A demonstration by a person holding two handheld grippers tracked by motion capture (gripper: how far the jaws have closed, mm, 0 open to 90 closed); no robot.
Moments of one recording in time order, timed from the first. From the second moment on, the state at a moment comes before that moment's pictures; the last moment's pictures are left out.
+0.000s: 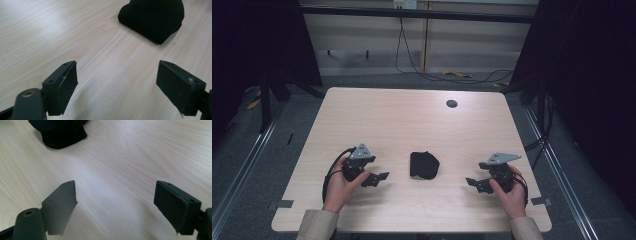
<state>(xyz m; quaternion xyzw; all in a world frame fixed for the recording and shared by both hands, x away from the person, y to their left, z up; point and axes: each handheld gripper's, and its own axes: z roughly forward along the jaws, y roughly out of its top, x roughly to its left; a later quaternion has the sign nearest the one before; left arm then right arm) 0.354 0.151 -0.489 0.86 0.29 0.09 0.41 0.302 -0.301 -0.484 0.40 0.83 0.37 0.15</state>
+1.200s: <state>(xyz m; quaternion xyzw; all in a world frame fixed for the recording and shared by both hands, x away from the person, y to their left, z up) 0.341 0.213 -0.505 0.86 0.30 0.10 0.39 0.293 -0.319 -0.493 0.41 0.83 0.33 0.17</state>
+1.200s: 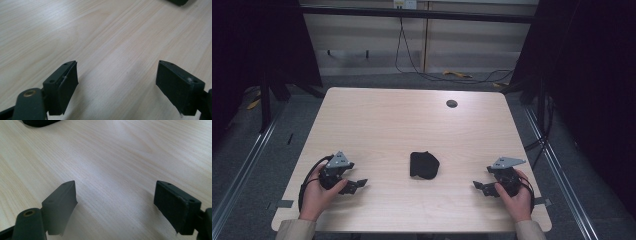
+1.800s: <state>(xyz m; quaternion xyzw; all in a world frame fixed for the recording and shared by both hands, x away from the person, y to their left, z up) 0.337 0.231 -0.512 0.86 0.31 0.11 0.38 0.292 -0.321 -0.498 0.41 0.83 0.33 0.17</state>
